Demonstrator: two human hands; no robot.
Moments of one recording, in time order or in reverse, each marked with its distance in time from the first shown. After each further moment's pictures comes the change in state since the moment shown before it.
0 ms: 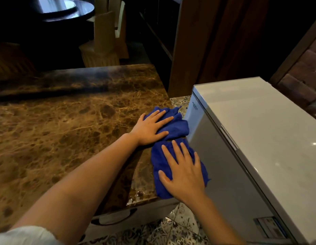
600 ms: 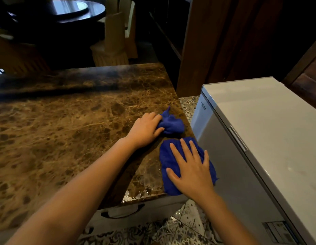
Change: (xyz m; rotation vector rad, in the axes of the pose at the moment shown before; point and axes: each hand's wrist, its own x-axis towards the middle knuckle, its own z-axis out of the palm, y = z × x) left_hand -0.042 -0.004 -0.010 -0.029 0.328 -0.066; right_hand 0.001 0.000 -0.004 0.023 -0.042 -0.025
